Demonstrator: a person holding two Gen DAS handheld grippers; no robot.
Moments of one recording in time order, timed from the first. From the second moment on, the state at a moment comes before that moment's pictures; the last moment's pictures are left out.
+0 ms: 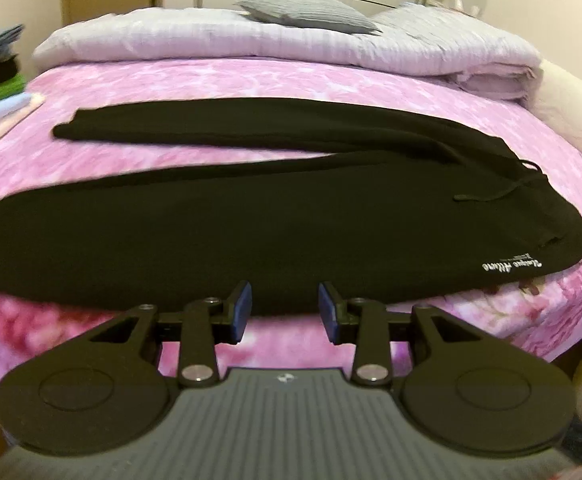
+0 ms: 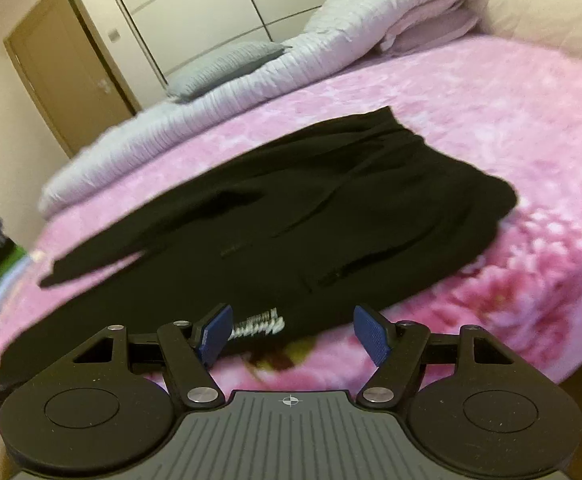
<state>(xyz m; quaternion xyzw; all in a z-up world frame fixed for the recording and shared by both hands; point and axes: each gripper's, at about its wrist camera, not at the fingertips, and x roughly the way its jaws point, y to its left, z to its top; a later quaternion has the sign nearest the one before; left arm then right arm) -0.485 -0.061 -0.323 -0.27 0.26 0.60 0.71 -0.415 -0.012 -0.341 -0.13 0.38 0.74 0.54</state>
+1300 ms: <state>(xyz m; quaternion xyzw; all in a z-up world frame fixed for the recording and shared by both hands) -0.422 0.415 -0.387 -0.11 0.42 0.34 0.83 -0.559 0.421 -0.379 -0.41 0.14 0.85 0.29</state>
